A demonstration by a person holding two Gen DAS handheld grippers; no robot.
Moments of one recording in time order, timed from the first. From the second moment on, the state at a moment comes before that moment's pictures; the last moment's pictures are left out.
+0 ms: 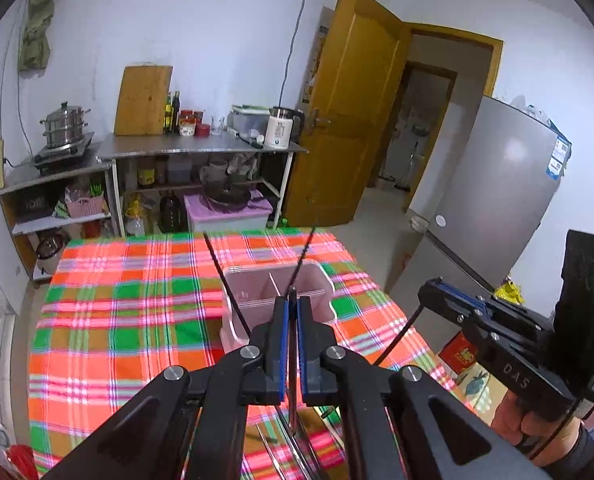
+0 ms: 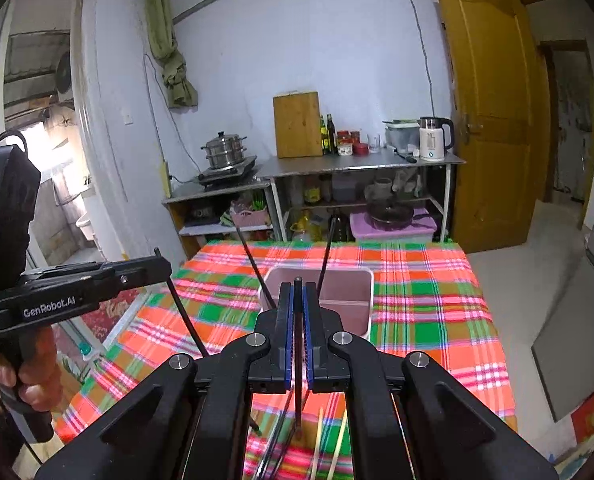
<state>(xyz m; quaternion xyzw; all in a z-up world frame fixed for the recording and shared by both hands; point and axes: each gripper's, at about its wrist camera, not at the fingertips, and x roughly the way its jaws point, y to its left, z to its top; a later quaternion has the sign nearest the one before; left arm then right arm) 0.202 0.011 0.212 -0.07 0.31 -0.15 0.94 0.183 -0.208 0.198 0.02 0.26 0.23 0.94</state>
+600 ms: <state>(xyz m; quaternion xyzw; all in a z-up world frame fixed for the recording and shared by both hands) 0.274 0.028 0.280 -0.09 0.26 -0.13 0.95 0.241 -0.202 0.252 0.06 0.19 0.23 0.95</state>
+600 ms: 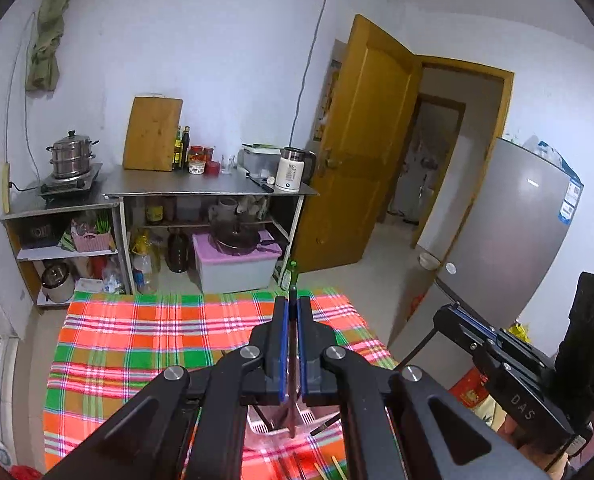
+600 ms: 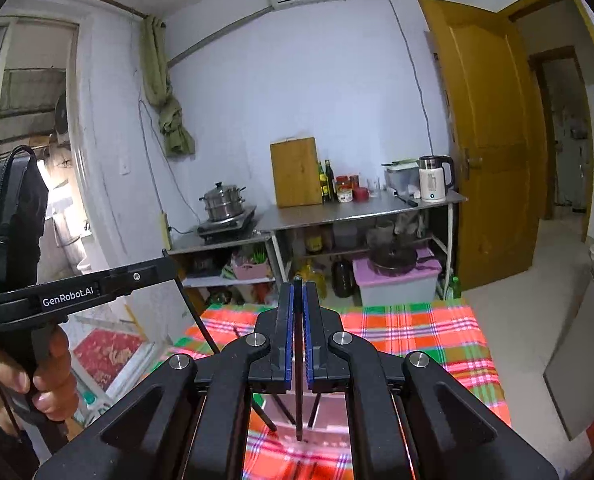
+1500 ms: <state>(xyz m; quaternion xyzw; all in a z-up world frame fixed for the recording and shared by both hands) 0.327 0.048 0.166 -0.12 0.33 -0.12 0.93 0.293 -0.188 0.158 0.07 0.28 0.22 0.93</state>
